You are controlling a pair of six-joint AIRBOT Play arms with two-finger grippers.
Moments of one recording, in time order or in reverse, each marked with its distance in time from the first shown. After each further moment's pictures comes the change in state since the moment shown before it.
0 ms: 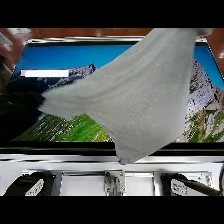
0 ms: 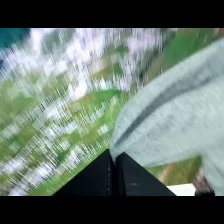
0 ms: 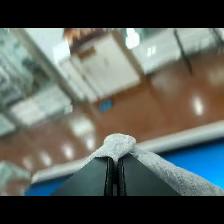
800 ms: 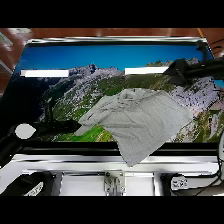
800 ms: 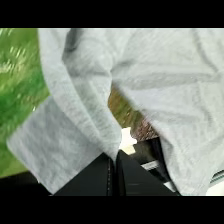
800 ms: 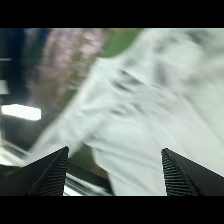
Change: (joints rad) left arm -0.240 0.001 -0.369 -0.350 0.292 0.072; right arm -0.215 -0.188 0.001 -0.153 1.068 0.164
